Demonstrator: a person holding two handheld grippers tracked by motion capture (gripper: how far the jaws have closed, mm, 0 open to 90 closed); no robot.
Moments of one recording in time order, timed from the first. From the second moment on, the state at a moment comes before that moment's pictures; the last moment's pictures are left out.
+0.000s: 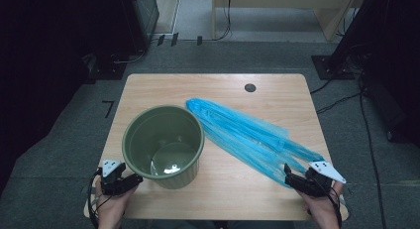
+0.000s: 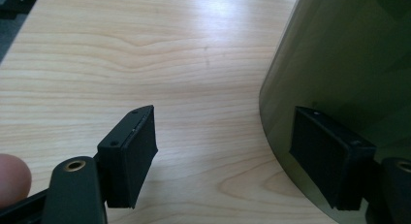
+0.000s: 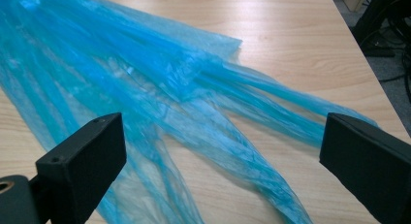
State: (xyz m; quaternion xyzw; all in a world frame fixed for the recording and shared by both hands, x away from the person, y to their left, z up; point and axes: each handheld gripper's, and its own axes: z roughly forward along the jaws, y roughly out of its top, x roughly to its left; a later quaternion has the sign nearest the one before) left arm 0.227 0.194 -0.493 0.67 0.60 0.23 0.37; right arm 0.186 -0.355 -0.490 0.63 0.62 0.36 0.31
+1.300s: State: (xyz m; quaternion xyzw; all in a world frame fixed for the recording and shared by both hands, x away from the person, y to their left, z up) left arm 0.253 0.134 -0.486 0.68 0.57 0.20 0.41; right arm 0.257 -0.238 -0.486 0.61 0.62 0.37 0.32
